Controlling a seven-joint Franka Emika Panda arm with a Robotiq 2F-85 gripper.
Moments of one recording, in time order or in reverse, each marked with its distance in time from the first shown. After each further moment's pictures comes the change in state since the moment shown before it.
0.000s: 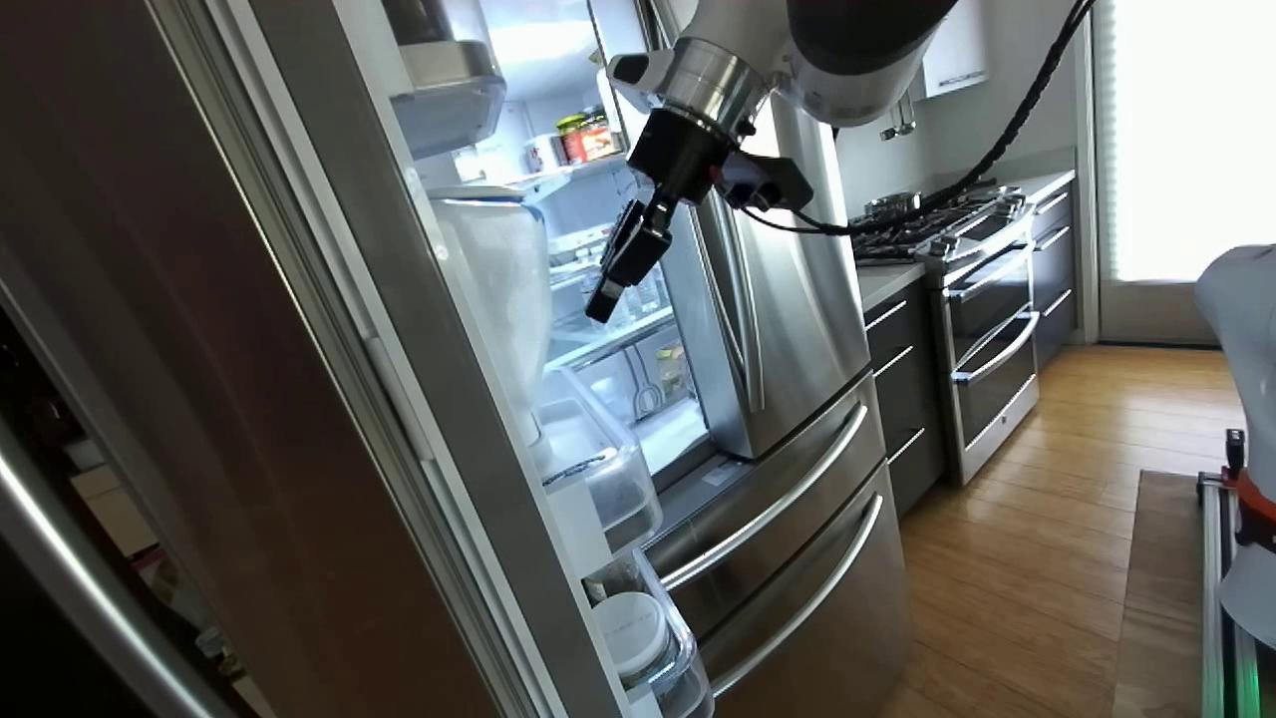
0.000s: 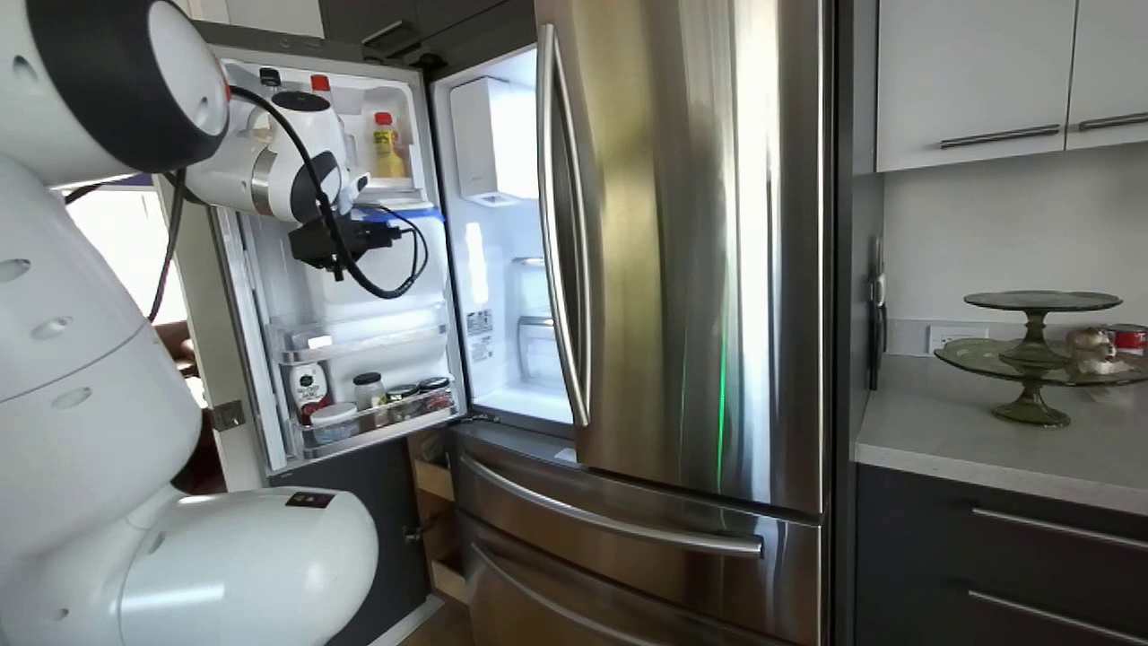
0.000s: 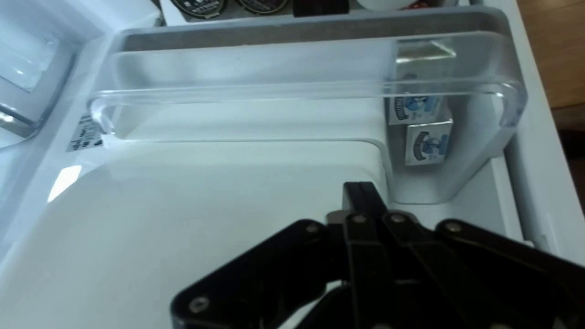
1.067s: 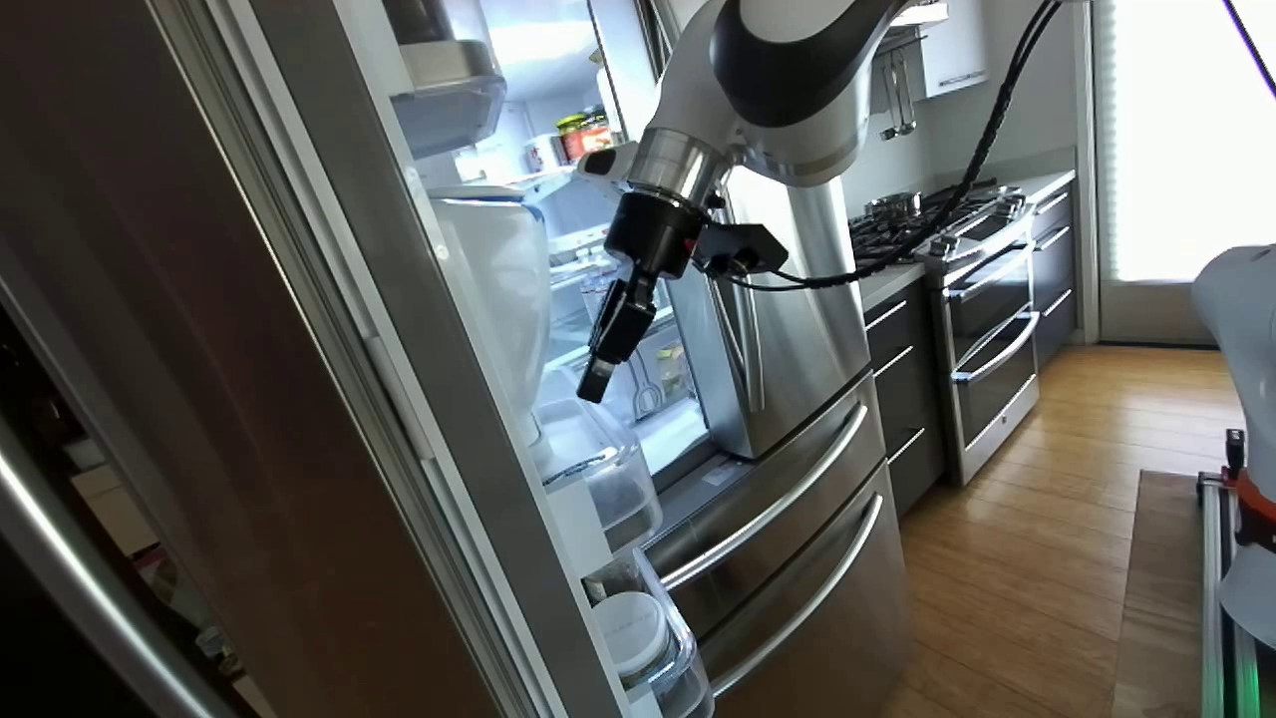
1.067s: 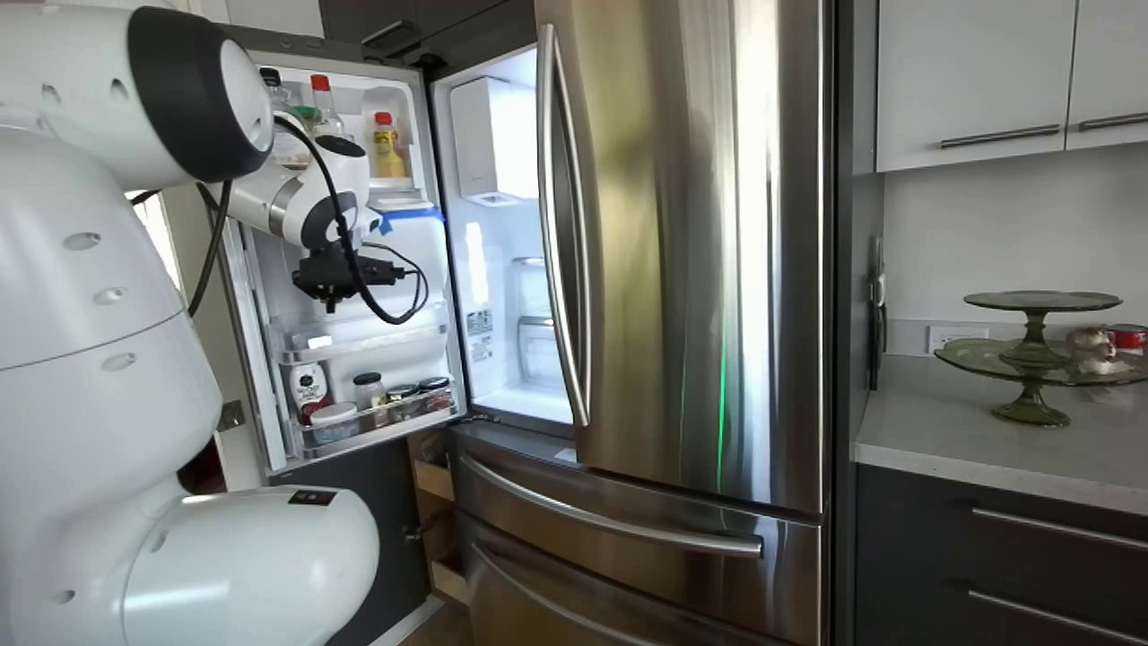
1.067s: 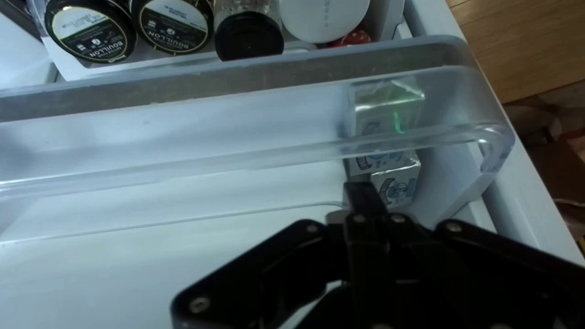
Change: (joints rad) arm 0.025 0.145 -0.016 0.055 0.198 -0.072 -0.132
